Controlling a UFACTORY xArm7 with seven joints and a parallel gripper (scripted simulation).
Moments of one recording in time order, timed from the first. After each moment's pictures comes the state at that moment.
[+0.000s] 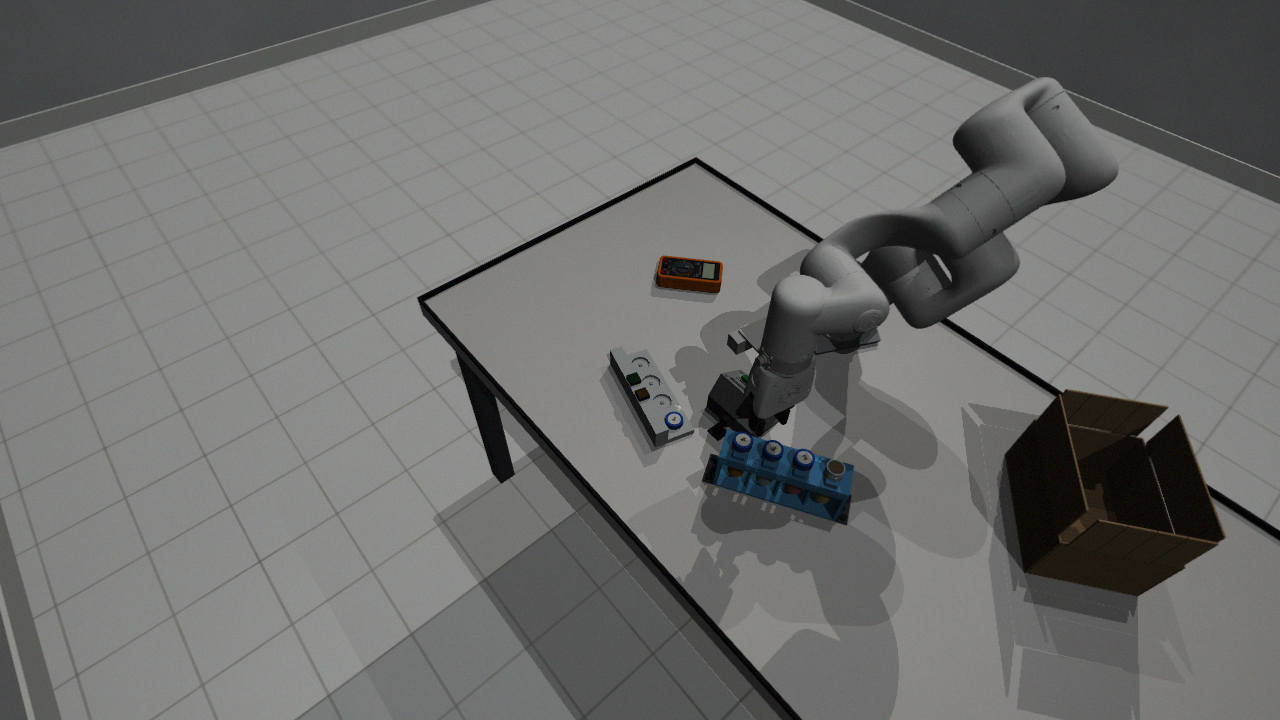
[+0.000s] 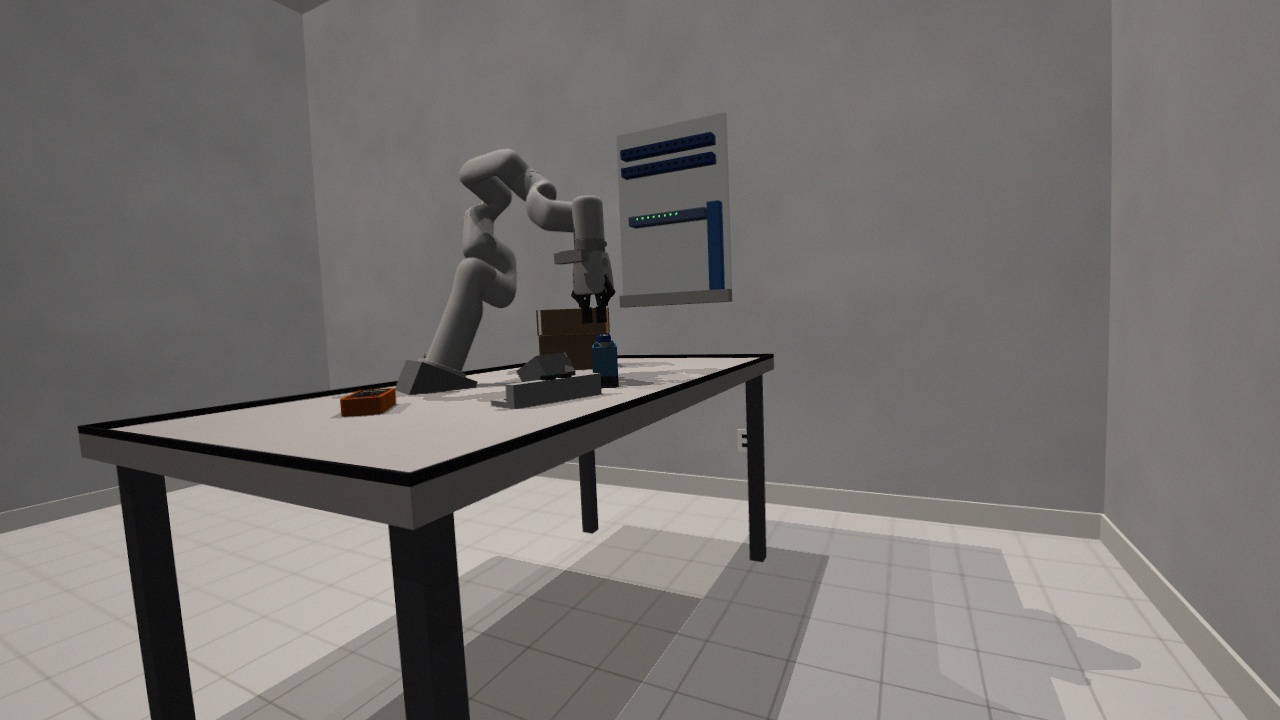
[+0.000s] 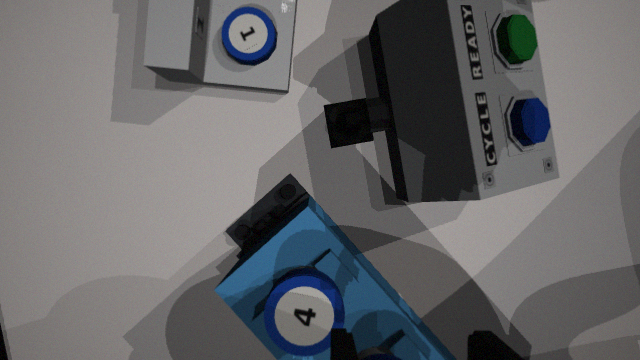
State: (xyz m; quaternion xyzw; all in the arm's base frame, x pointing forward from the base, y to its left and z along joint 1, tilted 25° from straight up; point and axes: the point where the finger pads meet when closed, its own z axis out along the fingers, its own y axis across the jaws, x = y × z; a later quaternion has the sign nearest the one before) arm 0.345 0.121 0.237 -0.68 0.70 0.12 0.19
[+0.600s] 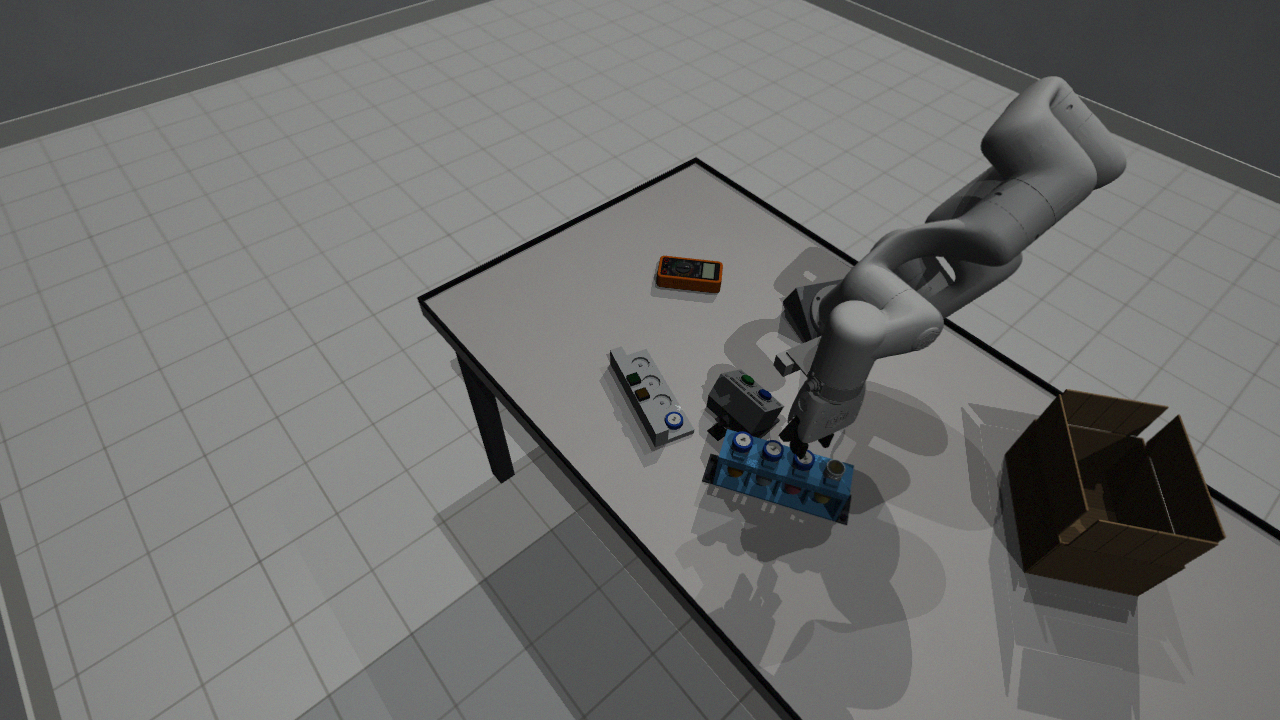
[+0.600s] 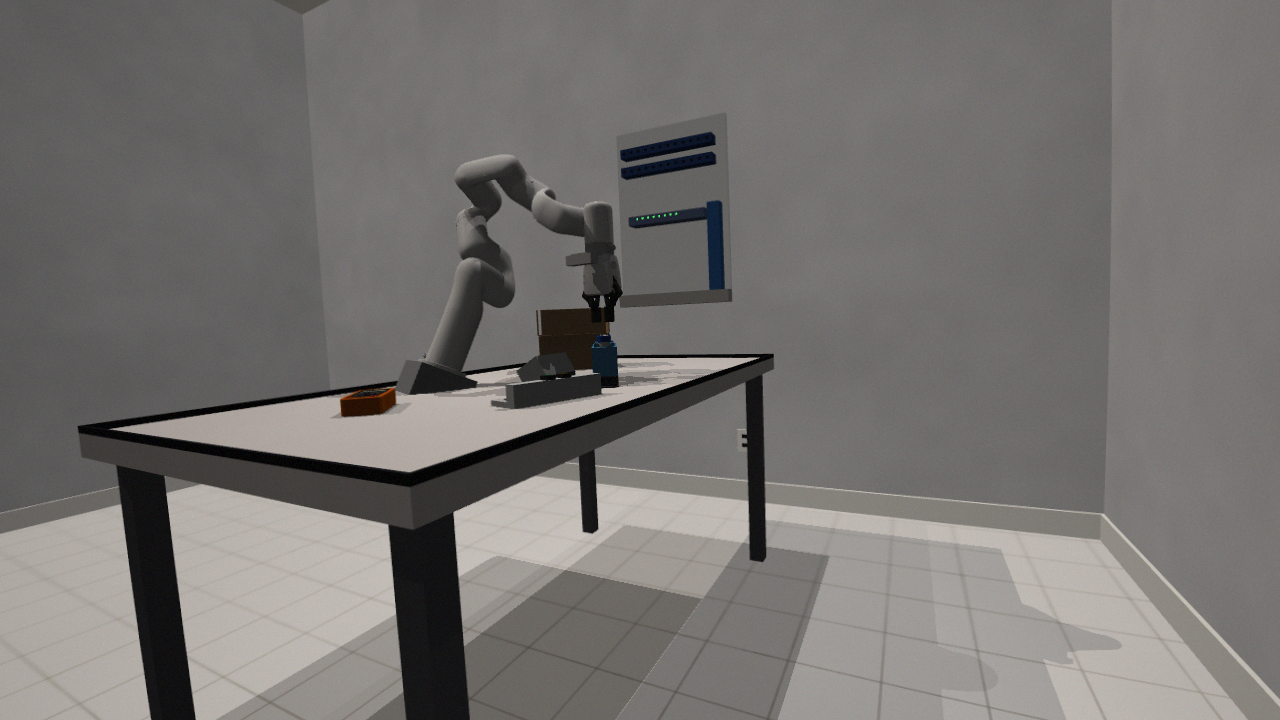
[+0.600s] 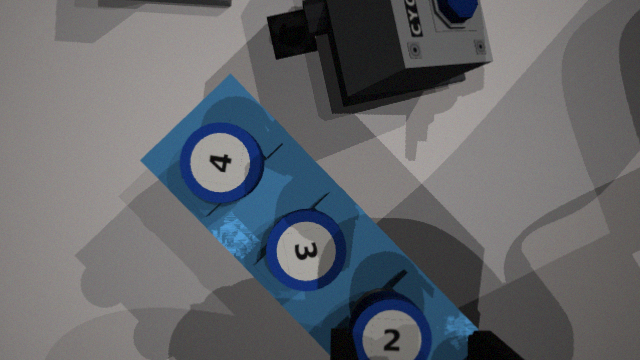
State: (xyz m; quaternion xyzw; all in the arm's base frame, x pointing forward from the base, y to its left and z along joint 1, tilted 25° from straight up) arm 0.313 0.184 0.262 -0.66 0.72 0.11 0.18
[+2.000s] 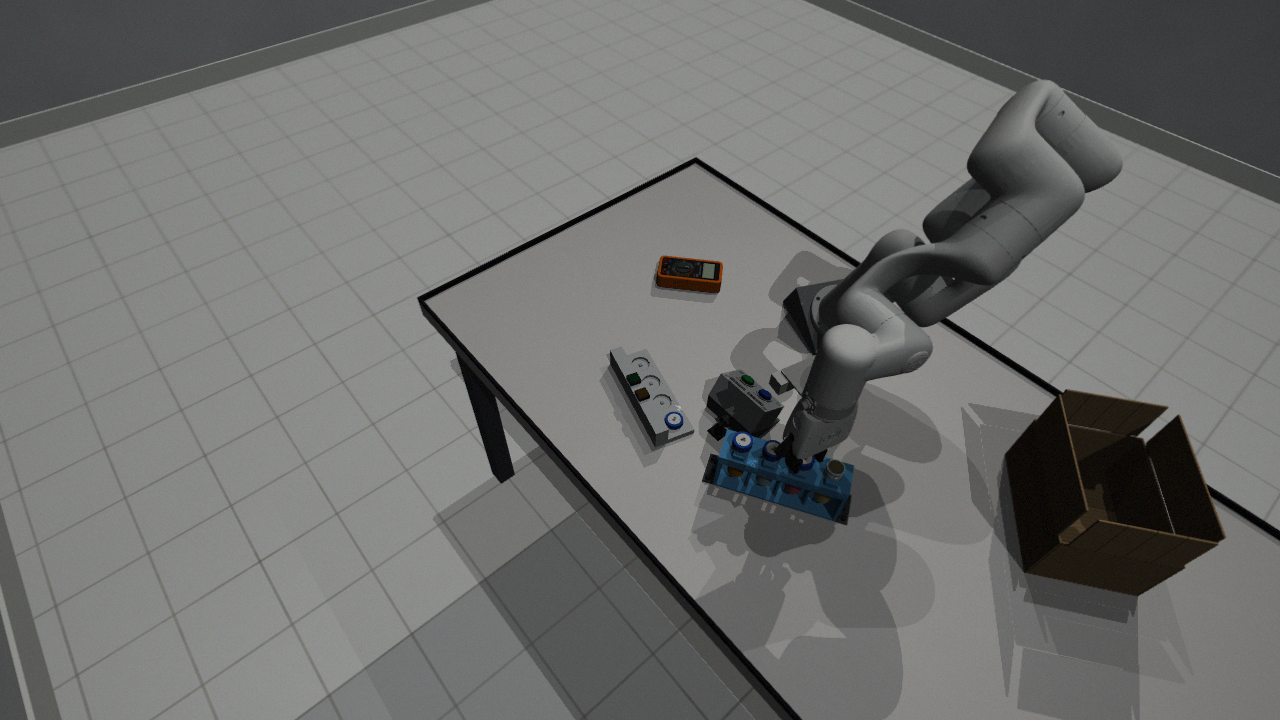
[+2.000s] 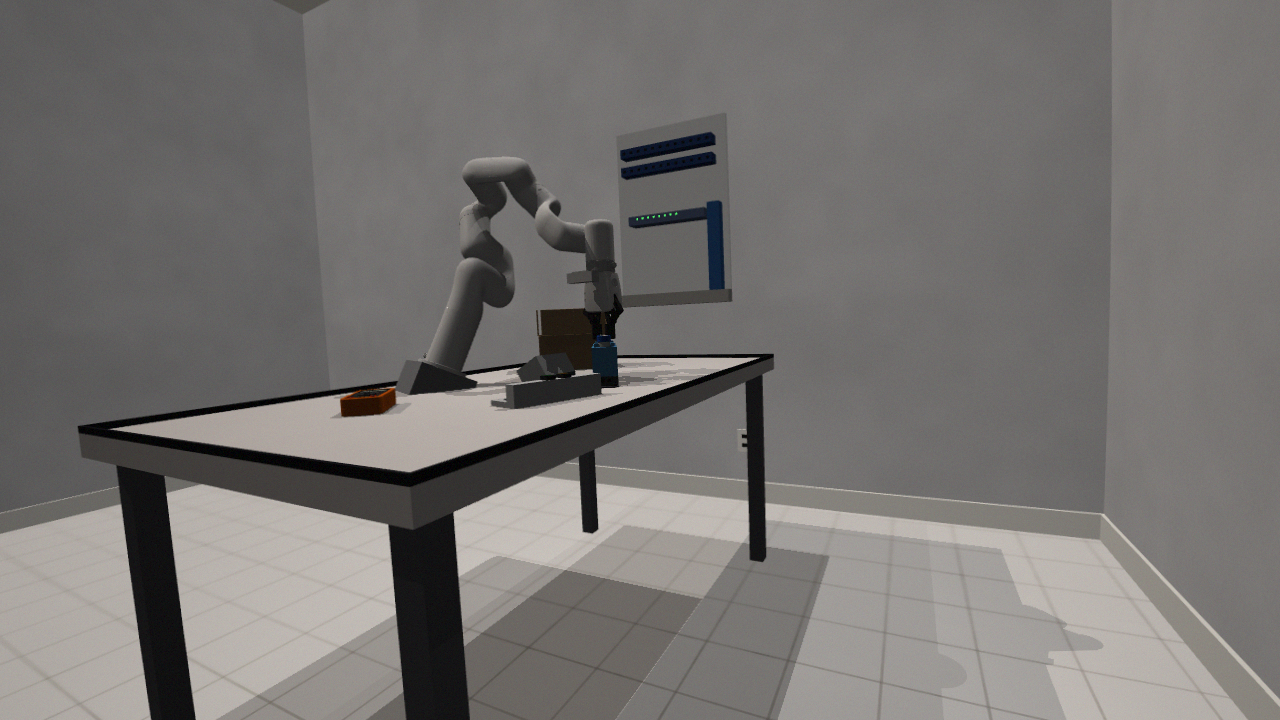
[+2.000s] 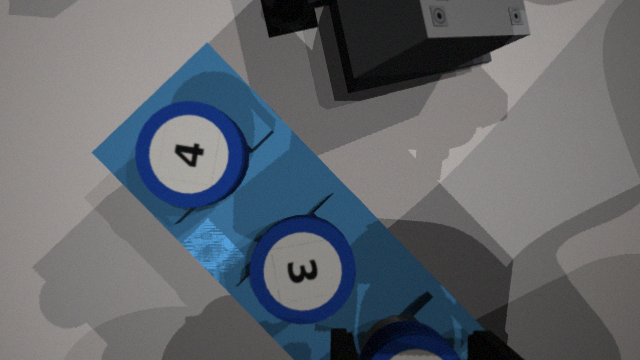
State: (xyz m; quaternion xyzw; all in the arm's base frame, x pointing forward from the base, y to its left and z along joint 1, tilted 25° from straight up) arm 0.317 0.203 0.222 -0.66 0.72 0.11 0.18
